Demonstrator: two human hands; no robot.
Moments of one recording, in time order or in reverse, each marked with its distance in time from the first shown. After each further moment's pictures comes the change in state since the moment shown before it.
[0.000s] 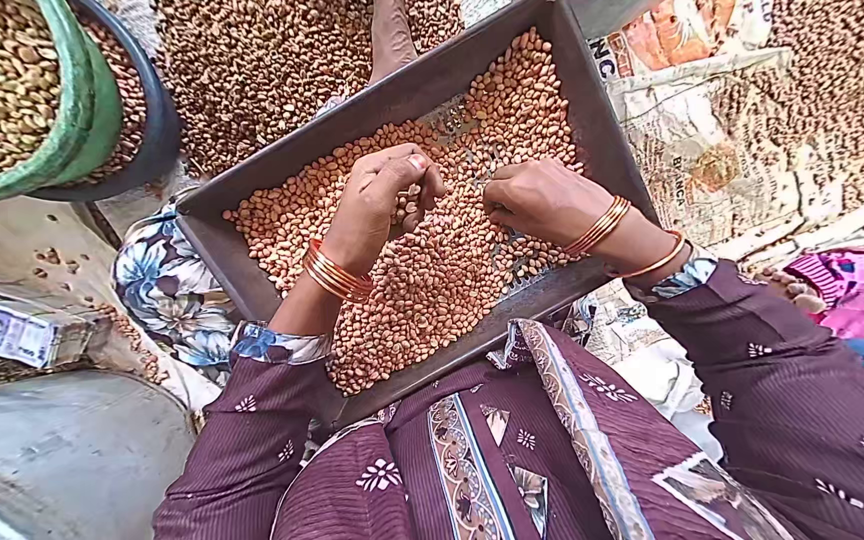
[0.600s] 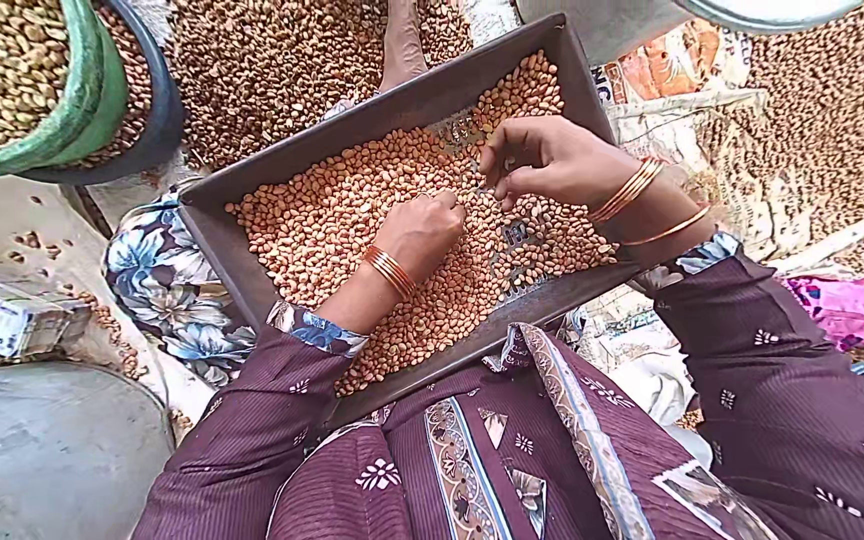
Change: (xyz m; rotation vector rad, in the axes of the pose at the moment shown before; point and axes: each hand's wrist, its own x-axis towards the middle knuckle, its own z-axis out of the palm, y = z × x) left_hand 0.006 -0.031 0.030 1.360 -0.218 0.200; right_hand 0.017 0.019 -0.039 0.828 0.037 0.118
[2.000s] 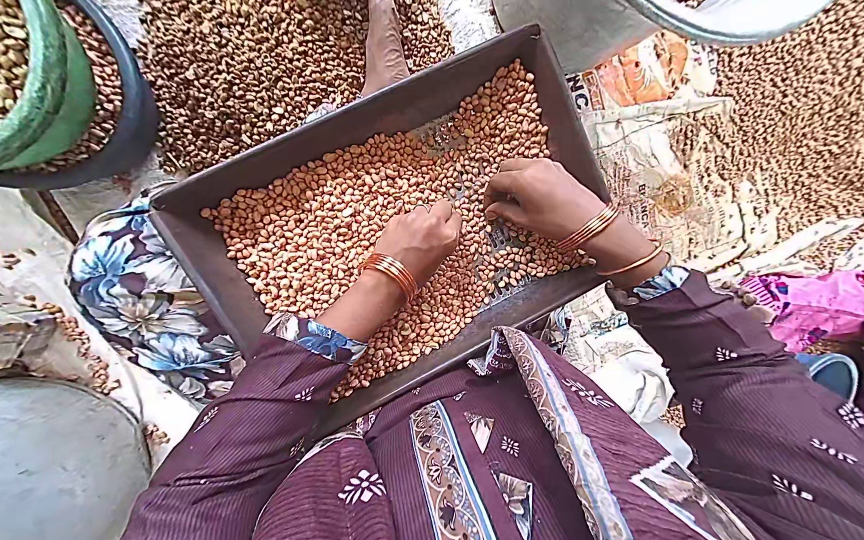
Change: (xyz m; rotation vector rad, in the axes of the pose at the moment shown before) left_hand 0.004 0.018 0.009 0.007 -0.014 -0.024; right_hand -0.021 0.038 0.013 -0.744 0.043 -0.056
